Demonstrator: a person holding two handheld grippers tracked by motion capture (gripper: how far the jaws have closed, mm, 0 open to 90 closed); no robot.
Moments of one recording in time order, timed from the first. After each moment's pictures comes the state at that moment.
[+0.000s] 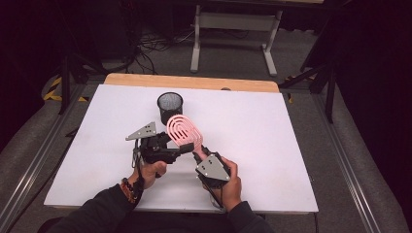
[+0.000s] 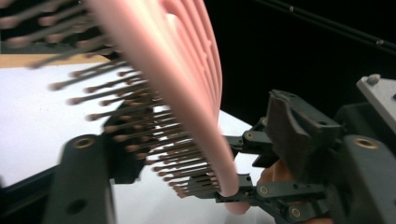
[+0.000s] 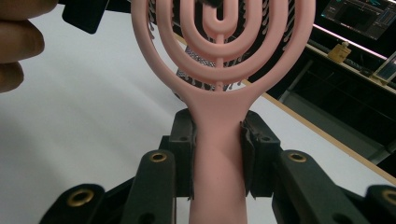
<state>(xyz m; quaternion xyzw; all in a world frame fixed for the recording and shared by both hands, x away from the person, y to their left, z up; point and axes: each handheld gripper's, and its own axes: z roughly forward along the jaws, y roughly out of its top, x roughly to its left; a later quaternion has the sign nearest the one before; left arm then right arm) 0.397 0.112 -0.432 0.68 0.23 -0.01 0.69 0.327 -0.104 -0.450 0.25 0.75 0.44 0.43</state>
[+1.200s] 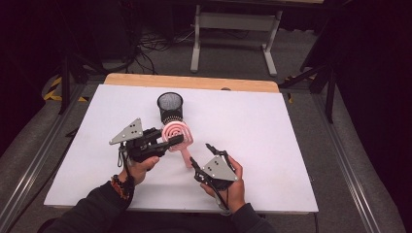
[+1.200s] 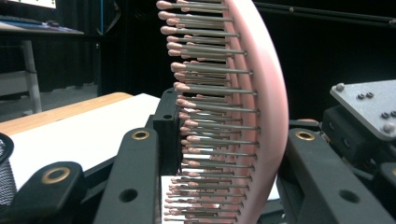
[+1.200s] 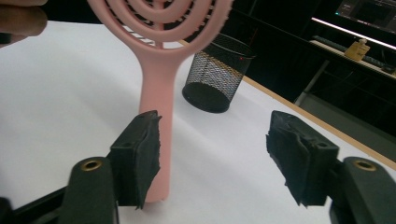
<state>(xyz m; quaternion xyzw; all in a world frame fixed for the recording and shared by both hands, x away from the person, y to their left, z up) 0.385 0.138 -0.404 0.69 0.17 0.09 0.70 0.322 -0.117 -0.446 0.25 0.74 0.47 0.40</state>
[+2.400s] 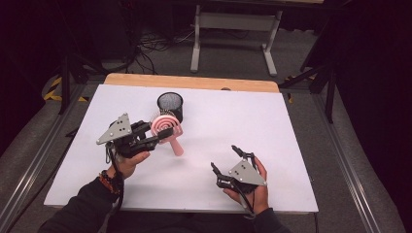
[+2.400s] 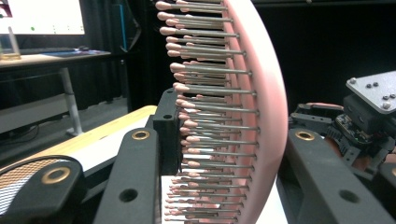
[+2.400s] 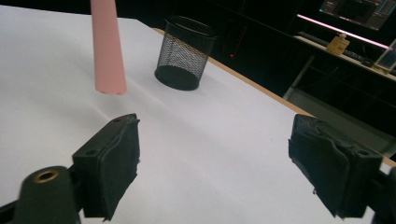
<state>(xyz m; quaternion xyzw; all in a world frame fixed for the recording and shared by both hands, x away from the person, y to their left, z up) 0.383 0.163 -0.382 0.69 0.16 0.17 0.68 0.313 -0.181 -0.446 0.26 0.74 0.47 0.41</state>
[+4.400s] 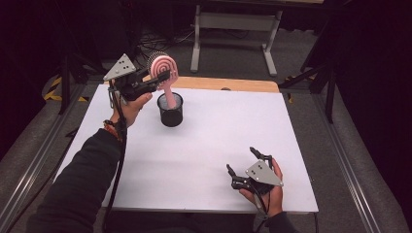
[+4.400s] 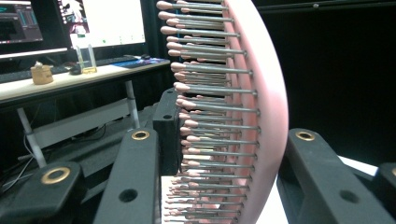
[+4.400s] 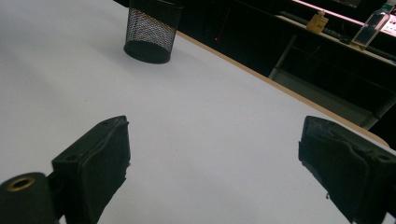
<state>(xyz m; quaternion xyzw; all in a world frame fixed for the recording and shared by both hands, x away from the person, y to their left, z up) 0.490 0.162 -0.303 0.68 0.22 0.25 0.65 0.312 -0.220 -0.452 0.30 0.74 0.45 0.41</state>
